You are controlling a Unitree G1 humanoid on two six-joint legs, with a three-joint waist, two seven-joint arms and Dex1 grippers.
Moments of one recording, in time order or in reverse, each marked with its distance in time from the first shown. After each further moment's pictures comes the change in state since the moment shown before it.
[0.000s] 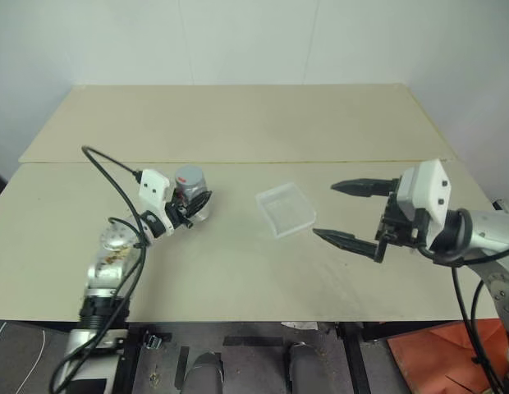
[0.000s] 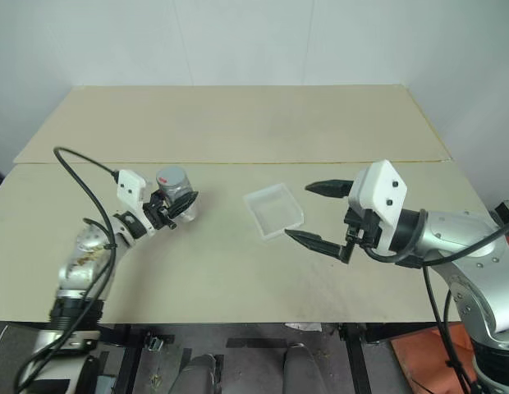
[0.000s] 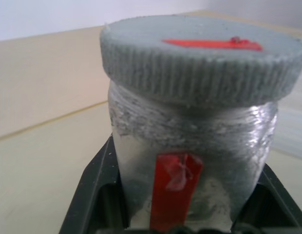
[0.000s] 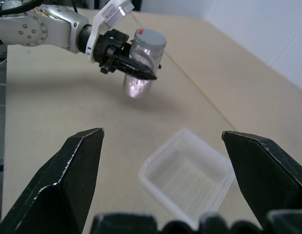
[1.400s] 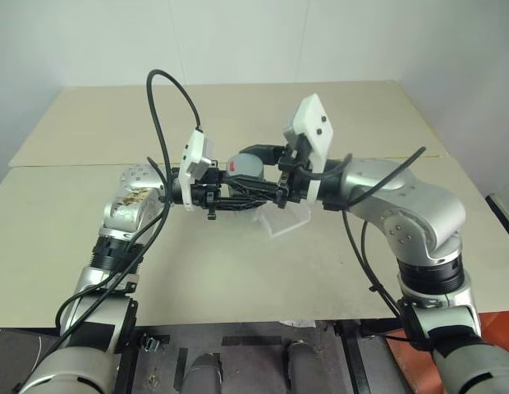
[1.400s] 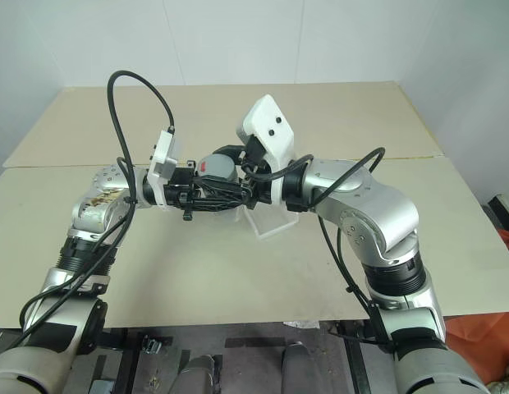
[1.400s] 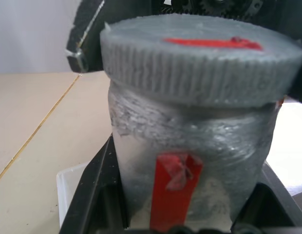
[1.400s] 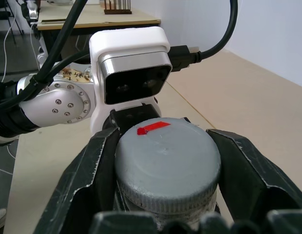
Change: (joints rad) left arm -0.355 -0.026 -0.178 0.243 -0.045 -0.081 -0.591; right arm -0.497 0.388 0.347 0.232 -0.046 0.283 -0.236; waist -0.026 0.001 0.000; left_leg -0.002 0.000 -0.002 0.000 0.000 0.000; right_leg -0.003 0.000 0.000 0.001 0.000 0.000
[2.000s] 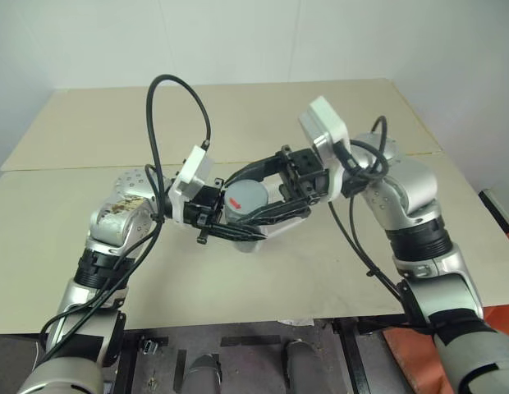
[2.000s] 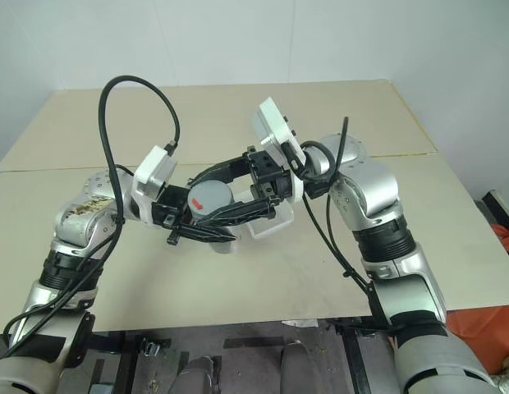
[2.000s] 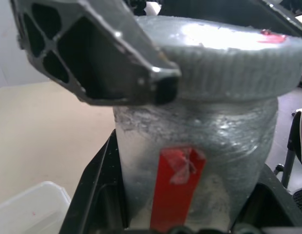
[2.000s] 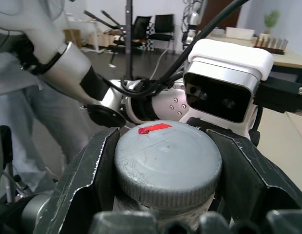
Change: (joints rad) left arm 0.104 0.069 -0.008 -0.281 -0.105 0.173 -0.128; right arm -0.139 0.001 0.084 0.454 -0.015 -0.449 0.837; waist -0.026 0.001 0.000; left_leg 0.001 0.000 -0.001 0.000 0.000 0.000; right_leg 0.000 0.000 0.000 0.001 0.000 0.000
